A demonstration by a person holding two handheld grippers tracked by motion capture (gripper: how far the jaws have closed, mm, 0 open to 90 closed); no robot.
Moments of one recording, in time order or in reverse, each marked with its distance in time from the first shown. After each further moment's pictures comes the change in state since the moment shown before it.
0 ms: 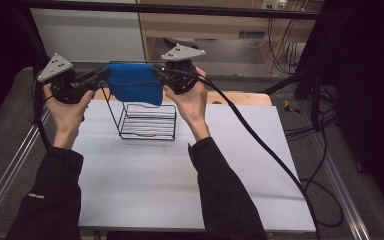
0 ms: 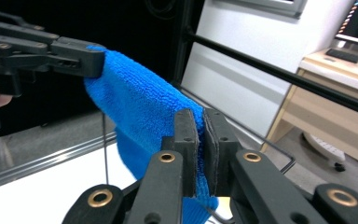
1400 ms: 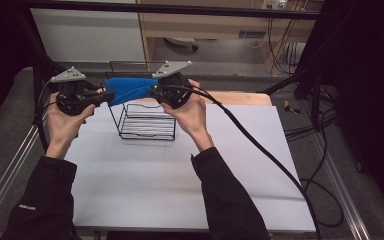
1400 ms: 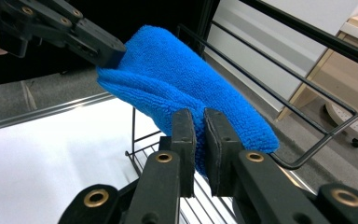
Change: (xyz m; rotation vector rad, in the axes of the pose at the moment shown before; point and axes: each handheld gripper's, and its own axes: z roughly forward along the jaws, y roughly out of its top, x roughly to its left) left arm -0.008 -0.016 0.000 0.342 -0.100 -0.056; right arm 0.021 -0.019 0.003 0.189 0.086 -0.072
